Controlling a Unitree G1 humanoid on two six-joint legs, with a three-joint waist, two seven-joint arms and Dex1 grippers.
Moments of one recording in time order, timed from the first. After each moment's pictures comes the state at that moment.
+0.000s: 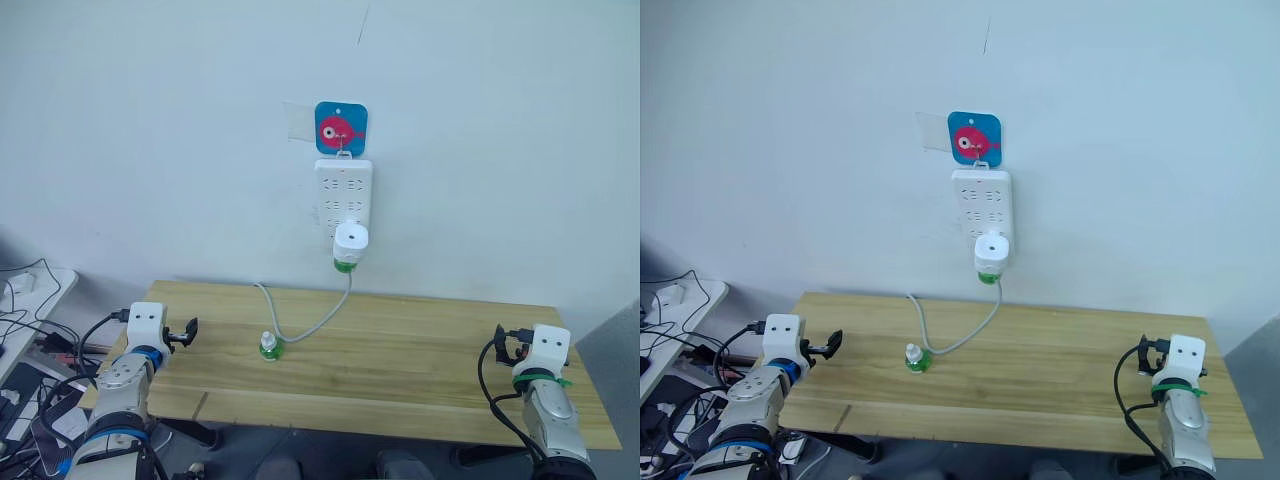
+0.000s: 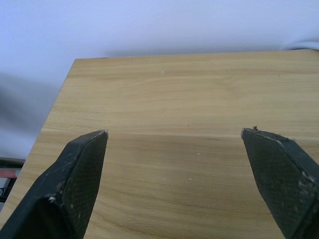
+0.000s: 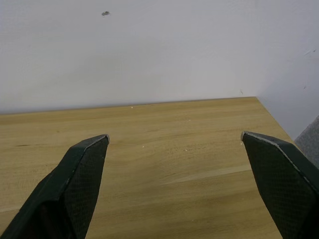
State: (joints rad) left arm -0.31 0.54 0.28 1.00 -0.12 -0.18 -0.38; right arm -0.03 -0.27 -0.31 0.53 0.14 -0.19 0.08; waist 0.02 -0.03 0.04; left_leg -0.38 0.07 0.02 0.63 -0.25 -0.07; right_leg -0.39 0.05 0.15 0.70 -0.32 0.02
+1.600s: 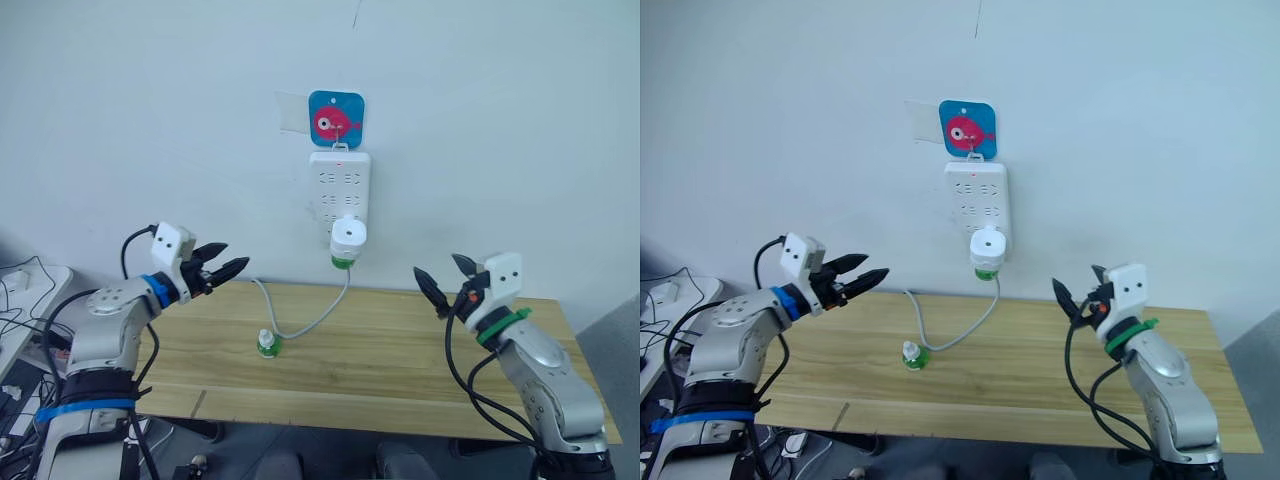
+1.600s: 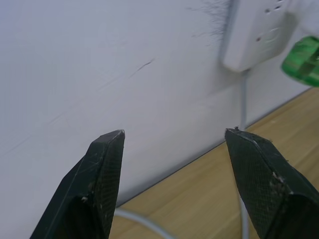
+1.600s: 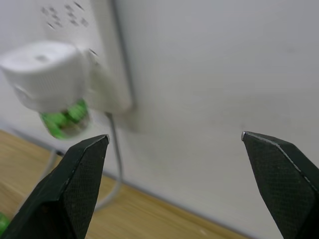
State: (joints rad) left arm -0.41 0.62 0.14 0.32 -0.37 0.27 -0.93; right arm -0.04 -0.30 -0.04 -0.50 0.39 0.51 0.32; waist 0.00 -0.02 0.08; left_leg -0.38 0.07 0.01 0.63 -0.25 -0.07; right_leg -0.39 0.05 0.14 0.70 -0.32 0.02
